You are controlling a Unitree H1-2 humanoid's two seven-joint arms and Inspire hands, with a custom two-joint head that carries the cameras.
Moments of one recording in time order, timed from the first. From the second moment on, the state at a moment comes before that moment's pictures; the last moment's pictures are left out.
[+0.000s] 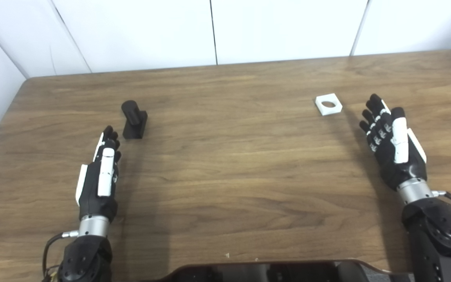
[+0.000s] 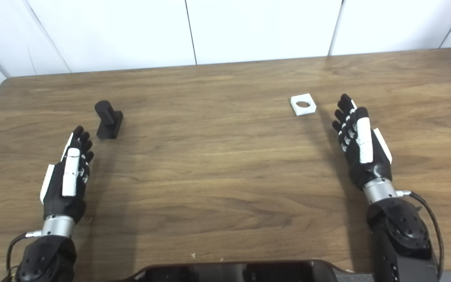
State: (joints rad) left arm 0.13 0.10 0.17 -0.30 -0.09 0.19 -0.01; right arm -0.05 -0.20 -0.18 -0.10 0.26 0.14 0.17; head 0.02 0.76
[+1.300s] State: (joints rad) left arm -0.02 0.14 -0.03 -0.25 0.93 0.42 0.18; right arm -0.04 -0.19 -0.17 -0.09 0.25 0.13 0.16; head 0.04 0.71
